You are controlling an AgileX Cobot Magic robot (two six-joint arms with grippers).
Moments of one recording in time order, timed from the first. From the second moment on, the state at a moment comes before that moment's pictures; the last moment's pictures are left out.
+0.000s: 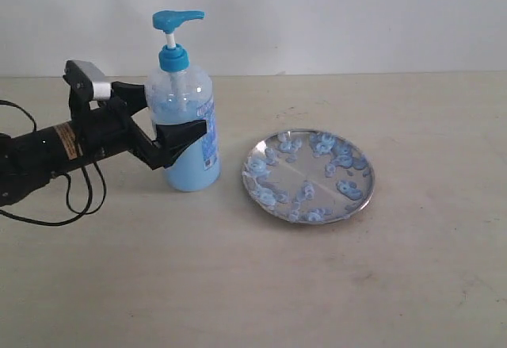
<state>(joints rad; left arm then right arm) -0.11 2.17 -0.93 0.88 -1.21 -0.30 -0.01 0.00 0.00 -0.05 0.32 0.12</state>
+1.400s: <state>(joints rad) -0.15 2.30 -1.13 1.03 -1.17 -0.30 -0.01 0.00 0.00 -0.02 0.13 0.14</state>
